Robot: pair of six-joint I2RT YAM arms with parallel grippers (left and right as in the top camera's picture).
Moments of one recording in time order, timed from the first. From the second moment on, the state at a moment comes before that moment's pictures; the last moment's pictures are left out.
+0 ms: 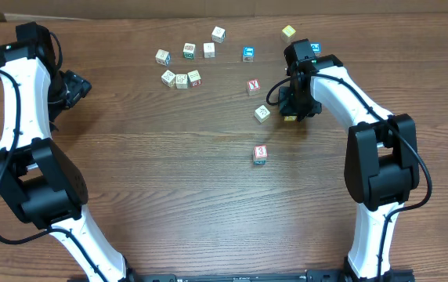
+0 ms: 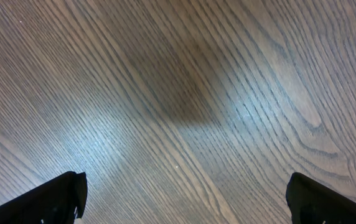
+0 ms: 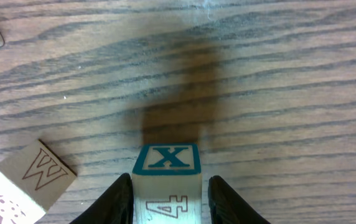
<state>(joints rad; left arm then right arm) 0.30 2.11 1.92 -1.25 -0.16 -0.70 0.24 2.17 1.66 -0.91 0.03 0.28</state>
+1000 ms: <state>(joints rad) 0.30 2.11 1.92 -1.25 -0.16 -0.70 0.24 2.17 1.66 -0.90 0.03 0.21</state>
